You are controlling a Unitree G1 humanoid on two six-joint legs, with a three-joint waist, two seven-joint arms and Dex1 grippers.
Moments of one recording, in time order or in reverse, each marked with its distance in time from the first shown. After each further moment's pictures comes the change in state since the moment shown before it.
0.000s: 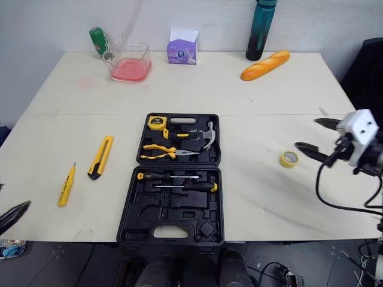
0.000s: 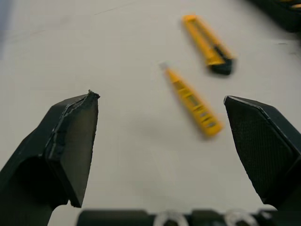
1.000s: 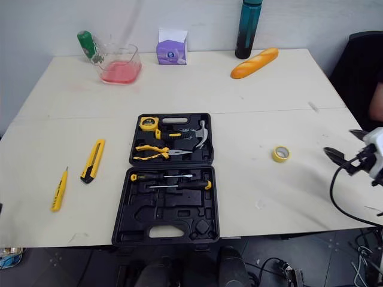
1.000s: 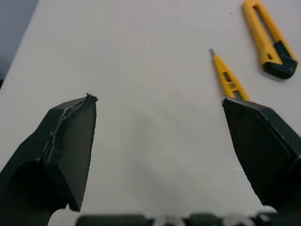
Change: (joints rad) left arm 0.023 -0.004 -0.042 -0.143 -0.040 0.280 0.261; right arm -0.077 0.074 0.029 0.185 -0.014 -0.129 0.011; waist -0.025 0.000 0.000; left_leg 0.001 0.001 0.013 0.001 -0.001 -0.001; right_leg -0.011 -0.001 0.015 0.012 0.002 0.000
